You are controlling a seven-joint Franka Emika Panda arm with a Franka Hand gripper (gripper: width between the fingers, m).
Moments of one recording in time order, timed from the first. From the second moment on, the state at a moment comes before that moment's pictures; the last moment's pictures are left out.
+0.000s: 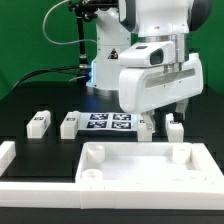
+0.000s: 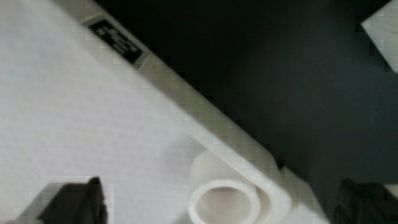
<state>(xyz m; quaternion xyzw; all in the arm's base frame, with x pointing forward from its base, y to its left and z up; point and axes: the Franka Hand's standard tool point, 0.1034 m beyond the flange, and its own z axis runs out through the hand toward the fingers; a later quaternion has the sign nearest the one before) 0.513 0.100 0.065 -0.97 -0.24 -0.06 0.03</state>
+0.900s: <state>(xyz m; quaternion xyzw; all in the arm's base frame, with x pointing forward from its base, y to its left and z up) 0.487 0.128 0.060 -1.00 -0.02 0.06 0.04</state>
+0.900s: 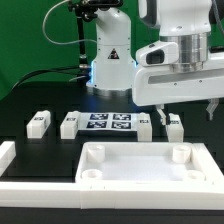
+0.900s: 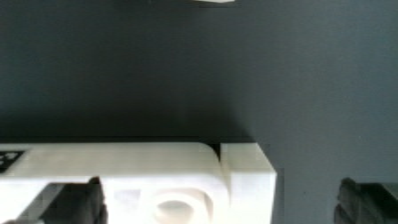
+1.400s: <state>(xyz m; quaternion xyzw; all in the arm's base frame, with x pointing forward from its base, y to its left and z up) 0.484 0.130 0.055 -0.97 -0.02 0.22 0.03</state>
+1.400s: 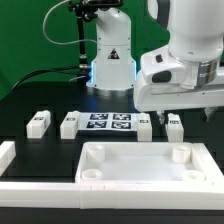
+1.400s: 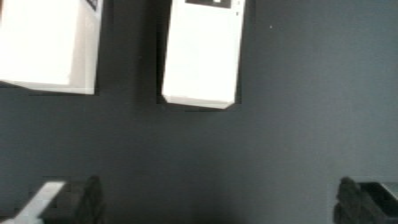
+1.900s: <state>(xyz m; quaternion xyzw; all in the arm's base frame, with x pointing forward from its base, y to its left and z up) 0.463 0.131 0.046 -0.91 -0.01 0.40 0.01</state>
